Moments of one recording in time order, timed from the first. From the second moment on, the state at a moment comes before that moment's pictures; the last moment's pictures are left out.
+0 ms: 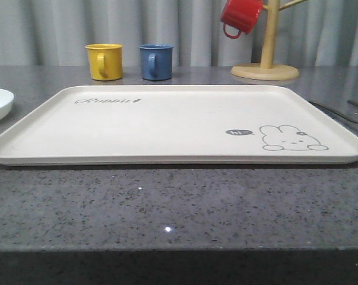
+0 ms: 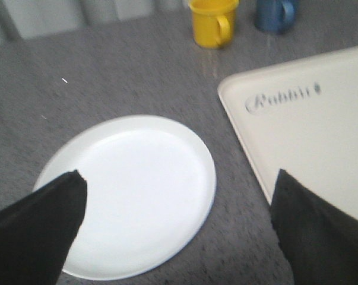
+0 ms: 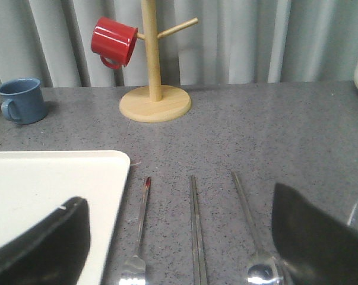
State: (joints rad) left arm -0.15 0.84 -0.75 -0.04 0.55 0.24; right arm 0.02 0.44 -0.52 -0.06 0.32 0.17
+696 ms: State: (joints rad) left arm -0.21 1.51 -1.12 0.05 0.97 0.26; right arm 0.02 0.44 -0.52 -0.06 0.32 0.17
